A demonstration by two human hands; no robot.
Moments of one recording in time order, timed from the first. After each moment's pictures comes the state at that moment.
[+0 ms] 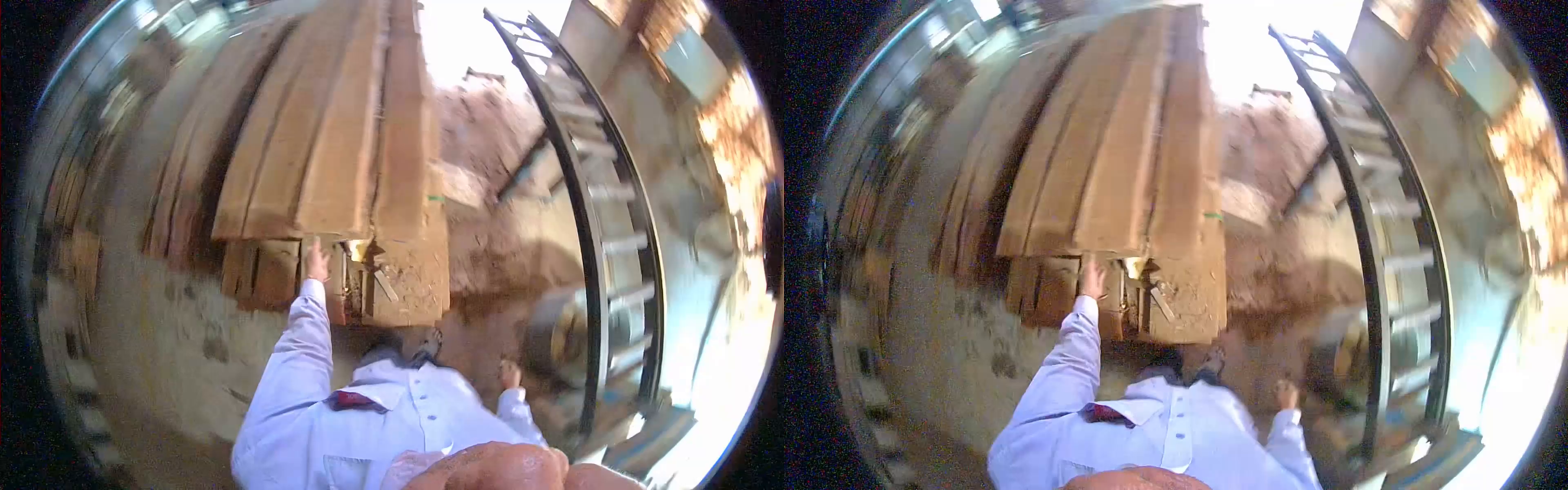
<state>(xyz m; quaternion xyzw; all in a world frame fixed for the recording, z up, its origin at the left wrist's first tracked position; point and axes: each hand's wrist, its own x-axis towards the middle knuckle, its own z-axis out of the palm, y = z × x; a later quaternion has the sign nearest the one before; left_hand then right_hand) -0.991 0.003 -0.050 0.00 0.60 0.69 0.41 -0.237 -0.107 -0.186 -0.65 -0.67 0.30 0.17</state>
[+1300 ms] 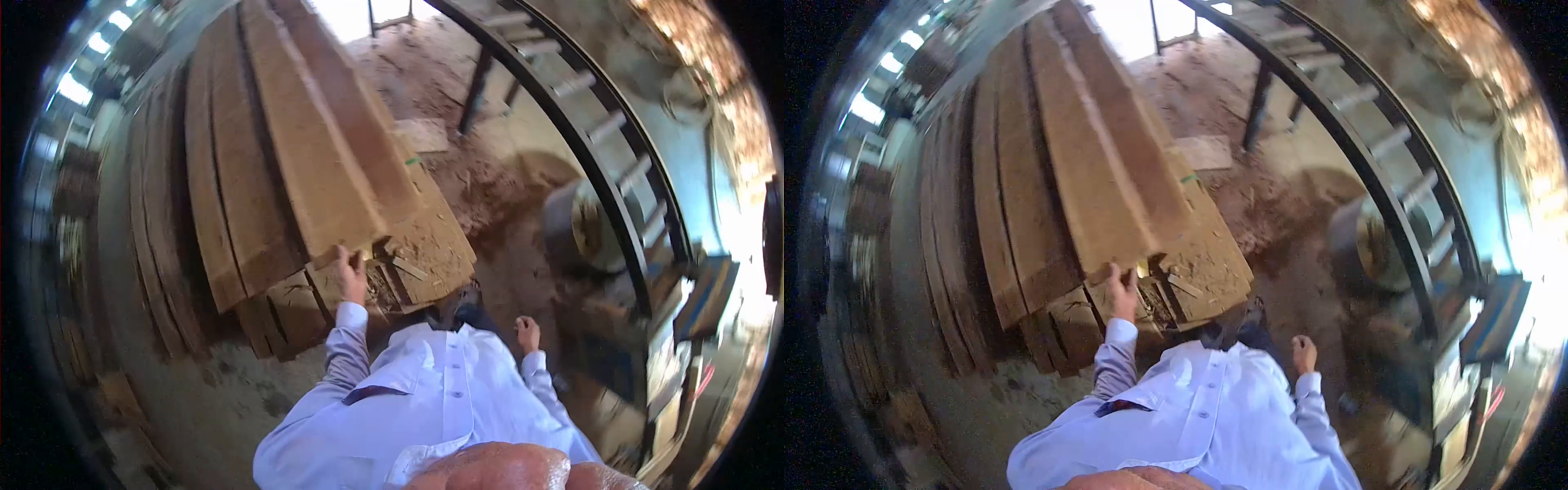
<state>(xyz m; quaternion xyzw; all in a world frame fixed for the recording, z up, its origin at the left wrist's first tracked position) -0.945 0.019 -0.025 0.37 0.64 0.57 0.36 -0.426 -0.215 -0.102 -0.82 -0.36 0.37 0.23</state>
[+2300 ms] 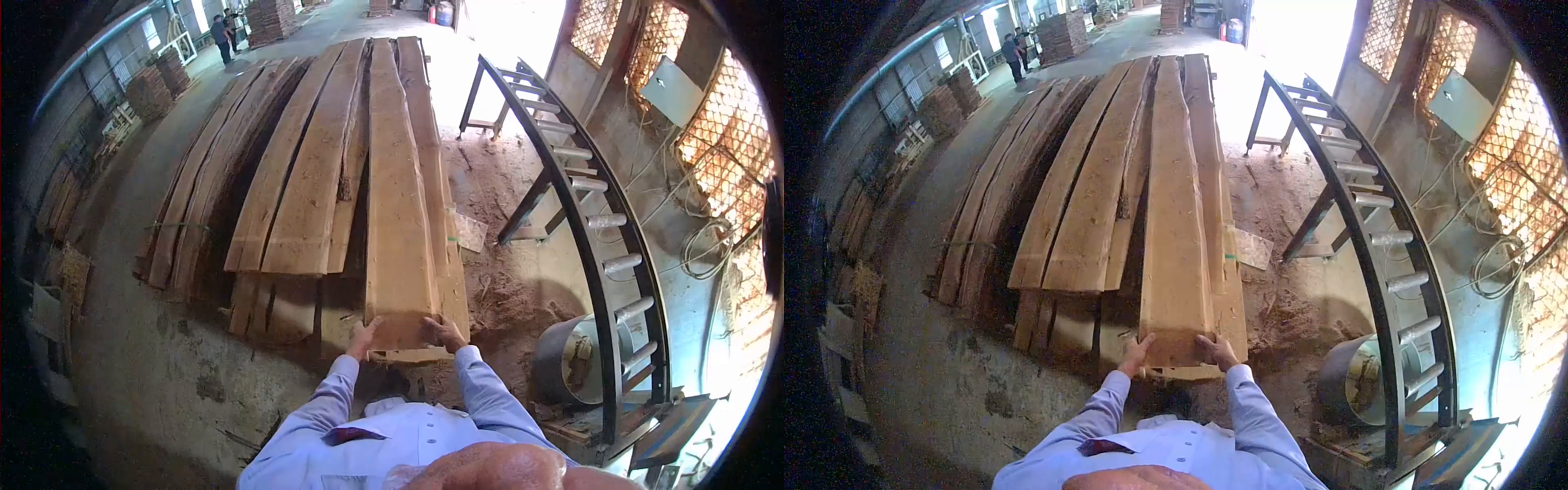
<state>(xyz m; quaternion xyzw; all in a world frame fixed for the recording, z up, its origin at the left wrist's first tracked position) -0.885 -0.096 0.010 0.18 0.73 0.48 0.46 -0.645 0.027 -0.035 -0.48 -0.43 0.74 0.19</state>
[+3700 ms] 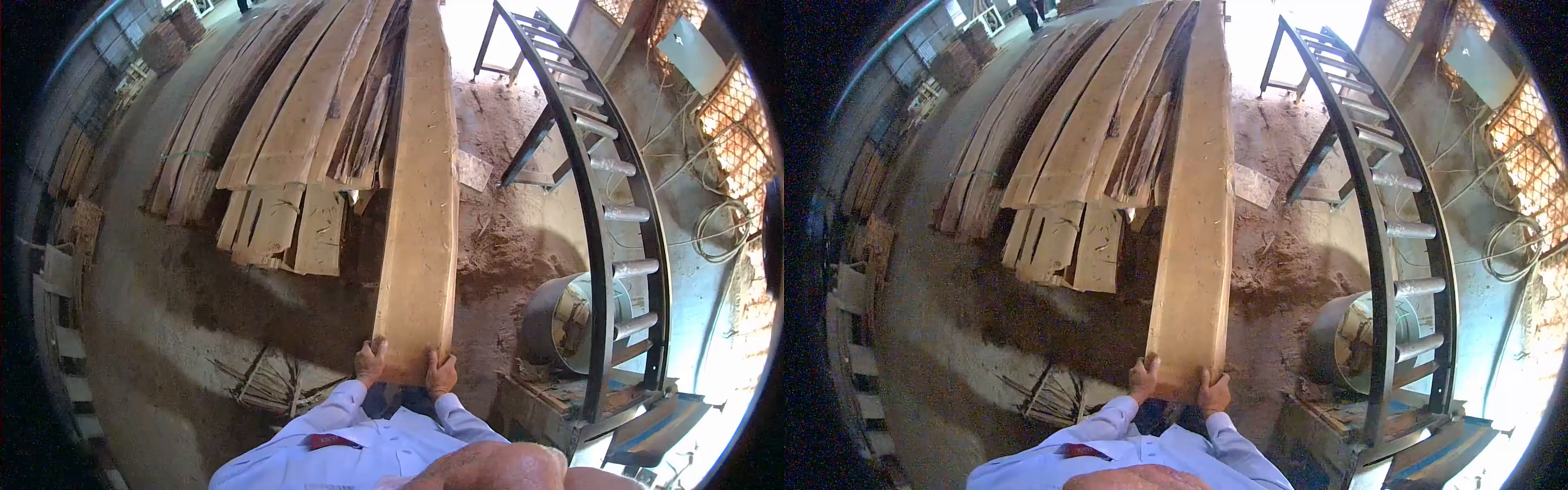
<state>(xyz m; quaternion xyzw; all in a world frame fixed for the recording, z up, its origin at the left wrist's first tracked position) -0.621 -0.325 -0.063 0.27 0.89 0.27 0.26 -0.425 -0.267 -0.059 -0.74 -0.55 0.38 0.10</state>
